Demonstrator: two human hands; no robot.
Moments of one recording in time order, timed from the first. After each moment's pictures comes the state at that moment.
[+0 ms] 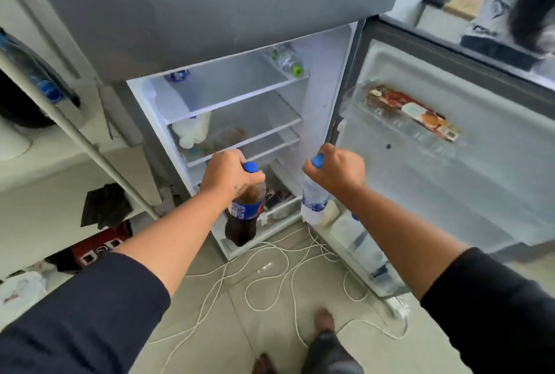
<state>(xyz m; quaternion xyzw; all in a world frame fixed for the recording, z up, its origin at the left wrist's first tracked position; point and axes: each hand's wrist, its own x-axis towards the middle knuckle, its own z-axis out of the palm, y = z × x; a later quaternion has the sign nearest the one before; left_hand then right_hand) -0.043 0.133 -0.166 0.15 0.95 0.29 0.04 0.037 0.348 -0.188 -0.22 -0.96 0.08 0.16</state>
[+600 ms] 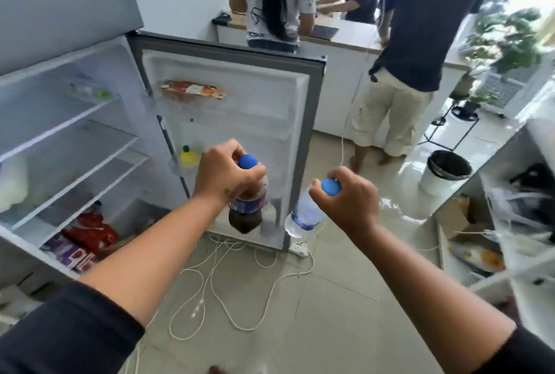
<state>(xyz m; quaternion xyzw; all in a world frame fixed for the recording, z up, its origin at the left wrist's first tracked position) 0.255 0.267 -0.102 0.45 0.77 0.45 0.03 0.473 0.336 -0.112 -0.49 -0.78 0.10 0.38</state>
